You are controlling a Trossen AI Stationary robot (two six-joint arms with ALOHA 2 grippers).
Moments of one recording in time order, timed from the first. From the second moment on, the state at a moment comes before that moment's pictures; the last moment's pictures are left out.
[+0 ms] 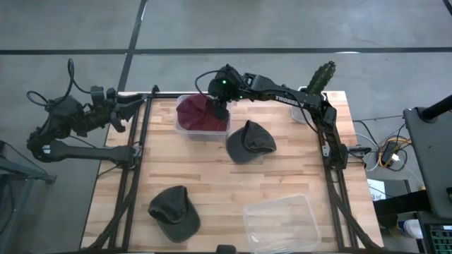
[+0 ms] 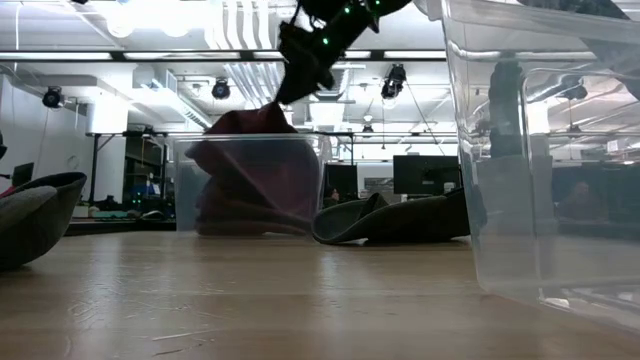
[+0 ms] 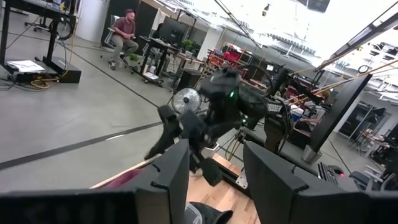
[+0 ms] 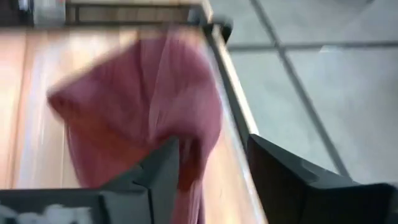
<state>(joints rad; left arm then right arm) 0.08 0.51 1.05 -0.56 -0.41 -0.40 -0.35 2.10 2.11 -0.70 0.05 -0.20</state>
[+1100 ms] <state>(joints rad) 0.08 0.51 1.04 -0.56 -0.41 -0.39 -0.35 2.10 2.02 -0.87 0.03 0.03</state>
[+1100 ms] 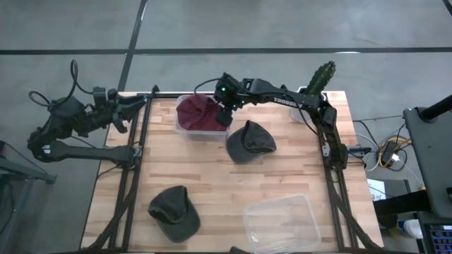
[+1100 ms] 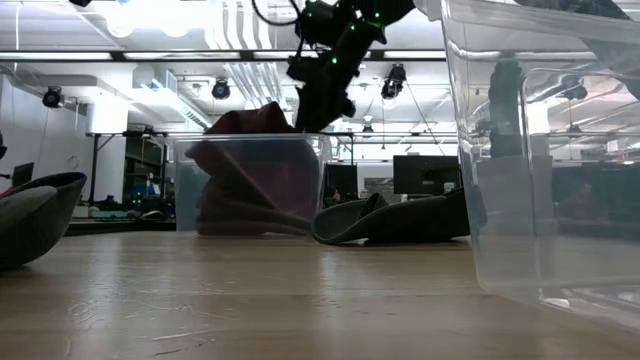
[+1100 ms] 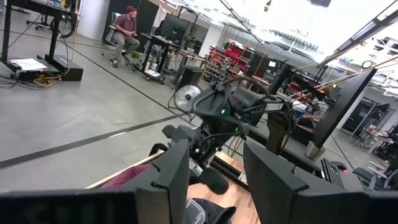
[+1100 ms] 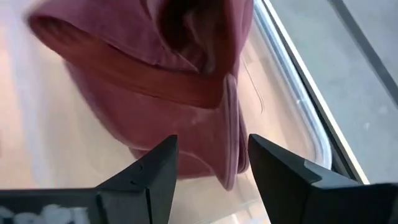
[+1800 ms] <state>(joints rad) 0.08 0.51 1.04 -0.56 -0.41 -0.39 -0.35 2.10 1.93 -0.77 0.08 0.05</state>
